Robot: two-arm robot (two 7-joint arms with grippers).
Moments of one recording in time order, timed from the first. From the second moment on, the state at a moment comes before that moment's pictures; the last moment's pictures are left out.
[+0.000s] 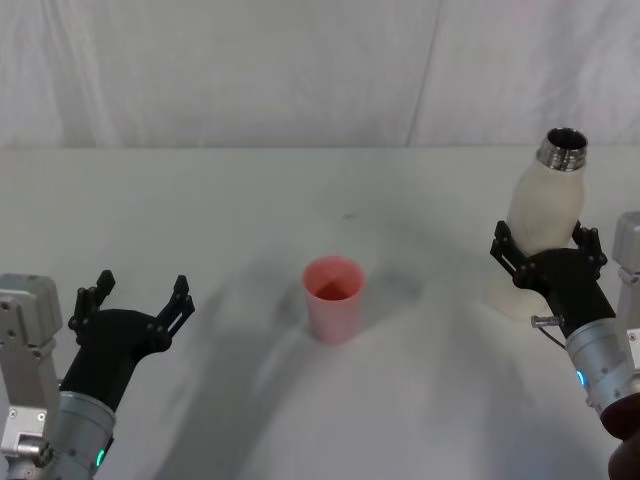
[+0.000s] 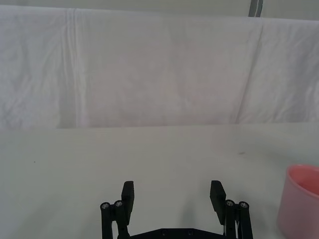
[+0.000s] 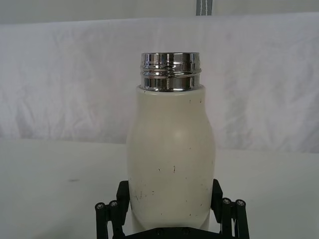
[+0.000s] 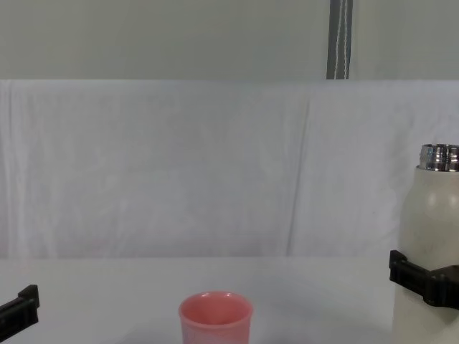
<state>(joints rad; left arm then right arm) 0.27 0.24 0.04 -1.85 -0.25 -0.02 -0.02 0.05 0.03 -0.11 -1.52 0.06 -0.10 0.09</state>
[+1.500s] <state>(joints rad) 0.27 0.24 0.04 -1.85 -0.25 -0.02 -0.02 0.07 0.06 -0.12 -1.57 0.05 -0.11 0.11</state>
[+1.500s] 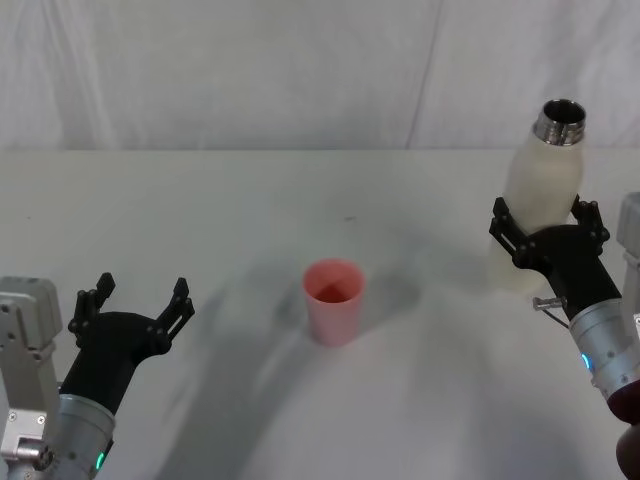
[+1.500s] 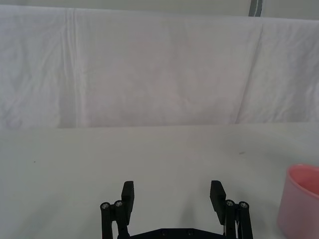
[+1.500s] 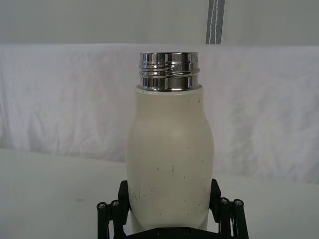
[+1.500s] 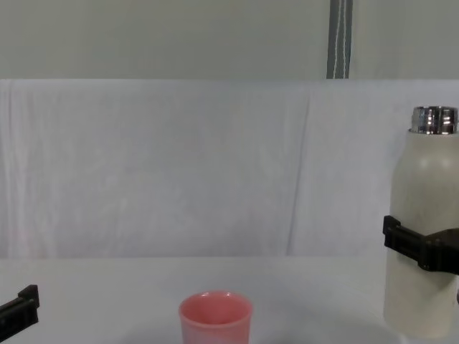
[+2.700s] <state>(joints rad) 0.27 0.24 0.04 -1.85 -0.25 -0.02 -0.02 0.12 0.15 -0.23 -1.57 -0.22 -0.15 0.08</state>
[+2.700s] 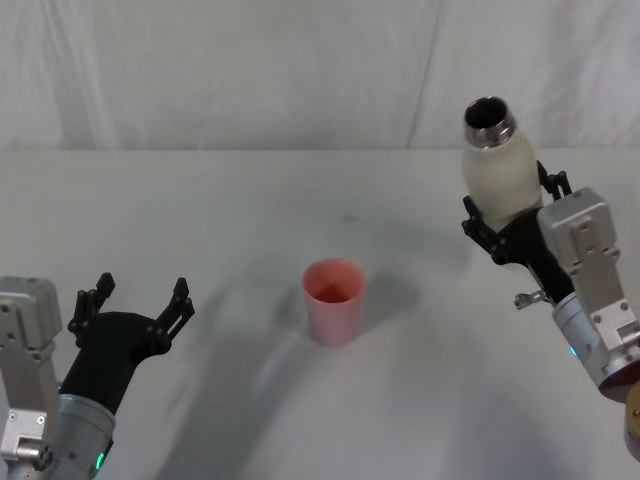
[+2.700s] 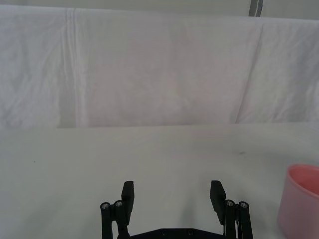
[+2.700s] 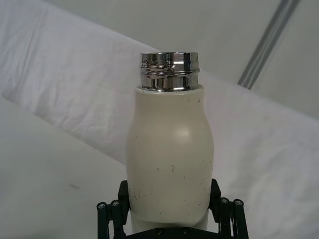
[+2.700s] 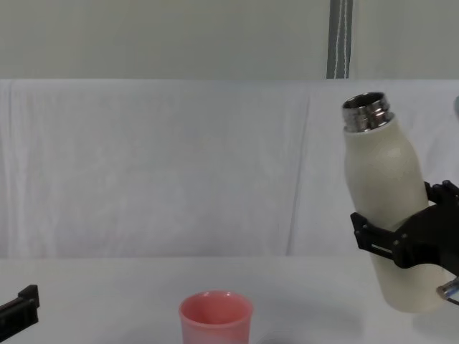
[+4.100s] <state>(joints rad) 0.27 0.24 0.04 -1.85 -0.25 -0.02 -0.02 0.17 0.27 -0.43 -1.52 -0.67 -0.17 -0.04</state>
